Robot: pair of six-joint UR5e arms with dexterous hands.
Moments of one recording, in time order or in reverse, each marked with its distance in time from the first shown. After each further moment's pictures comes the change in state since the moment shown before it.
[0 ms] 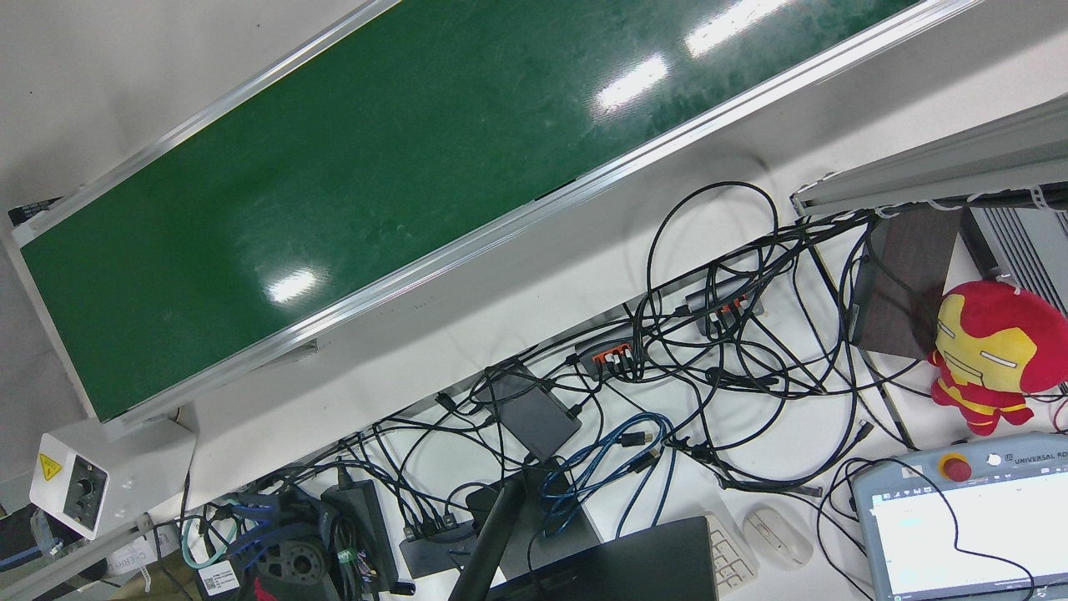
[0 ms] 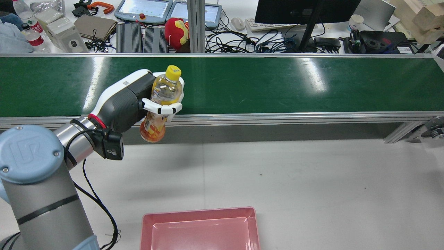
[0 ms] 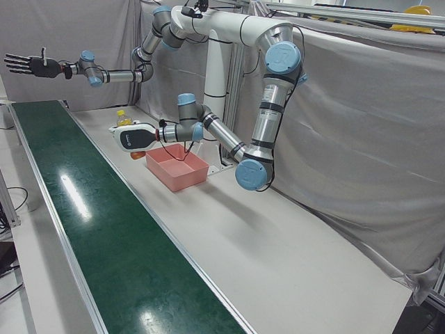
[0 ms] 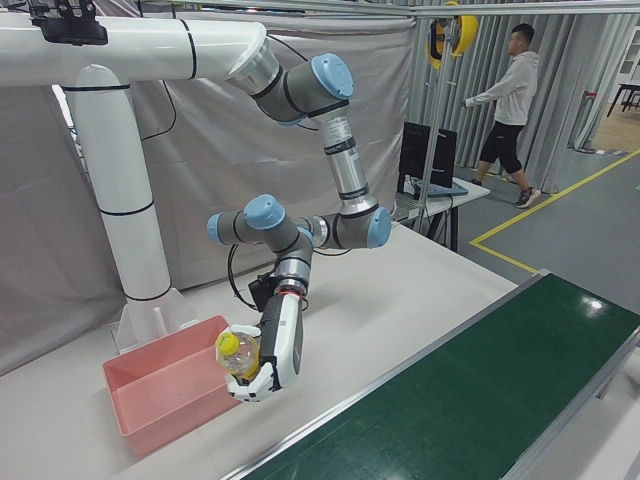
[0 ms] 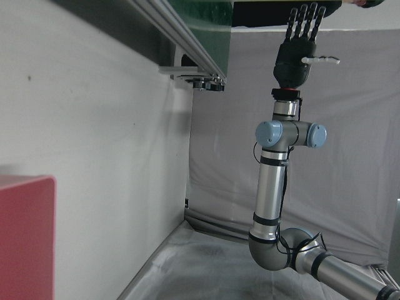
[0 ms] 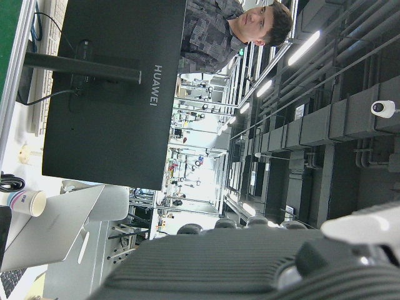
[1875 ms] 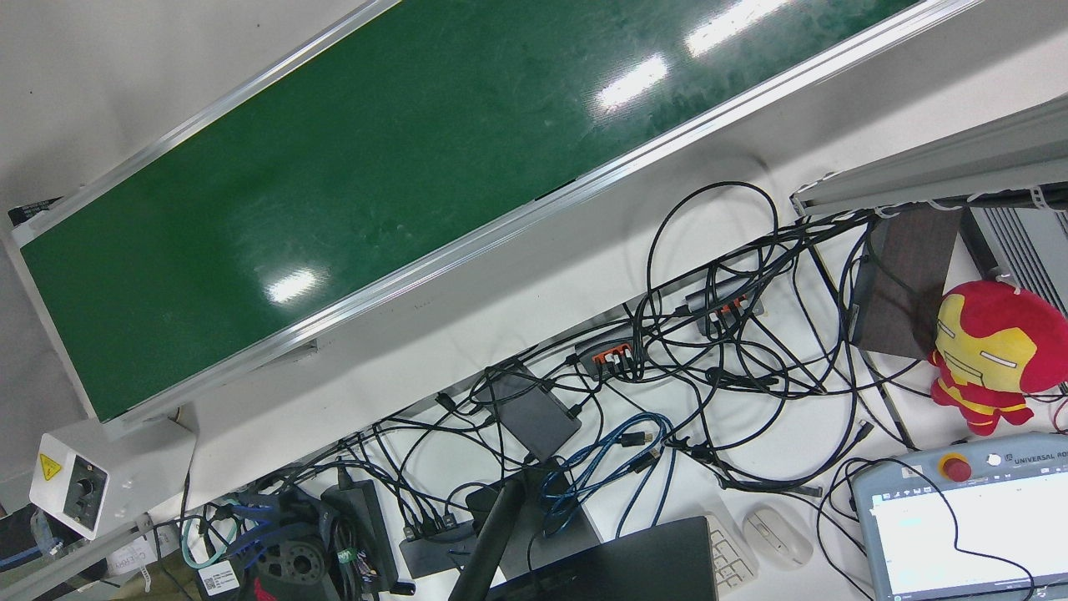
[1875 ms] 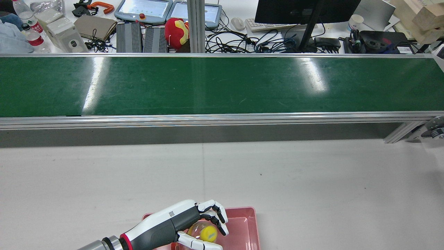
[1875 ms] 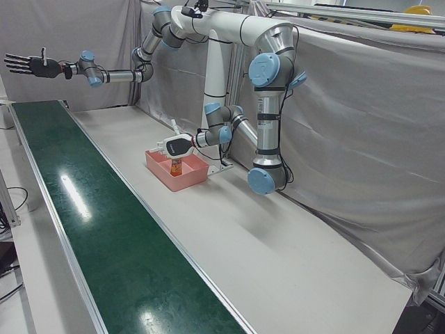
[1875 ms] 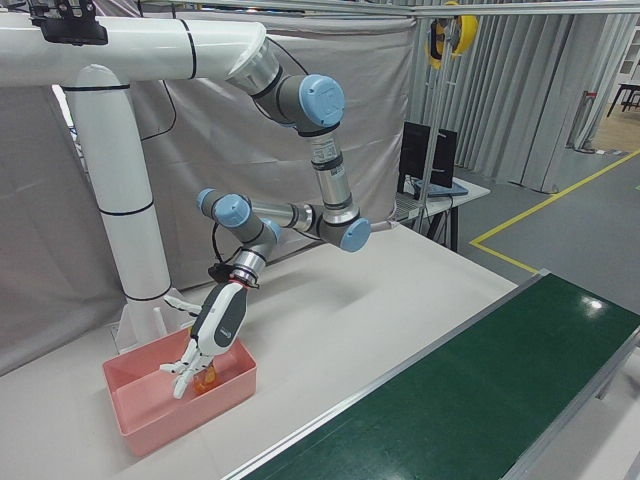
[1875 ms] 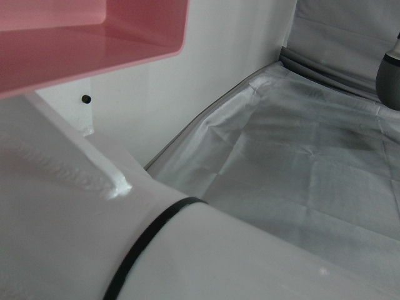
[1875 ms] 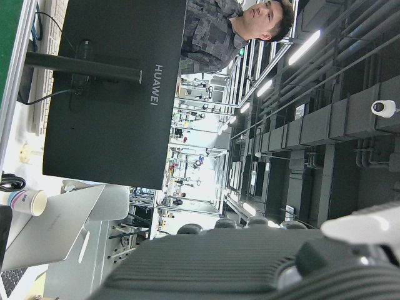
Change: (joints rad) left arm 0.412 0.166 -0.194 0.112 -0.004 0.184; right arm 0.000 0.000 -0.002 0.000 0.000 0.000
